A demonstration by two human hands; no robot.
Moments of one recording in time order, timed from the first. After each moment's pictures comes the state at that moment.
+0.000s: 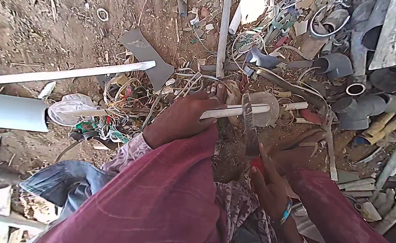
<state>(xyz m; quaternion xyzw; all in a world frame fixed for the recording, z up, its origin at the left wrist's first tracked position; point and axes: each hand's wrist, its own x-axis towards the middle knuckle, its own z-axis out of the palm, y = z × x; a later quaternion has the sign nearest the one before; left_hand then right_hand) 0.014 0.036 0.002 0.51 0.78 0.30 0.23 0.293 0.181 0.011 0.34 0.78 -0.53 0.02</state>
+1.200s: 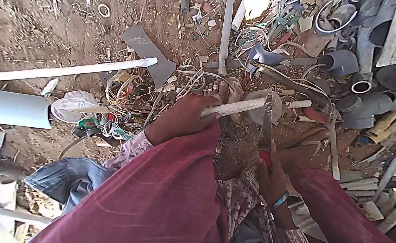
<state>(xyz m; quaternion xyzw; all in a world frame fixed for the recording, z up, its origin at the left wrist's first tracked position) 0.017 0.033 0.004 0.49 0.78 0.31 0.25 0.295 0.176 -0.006 0.40 0.81 -0.43 0.02</state>
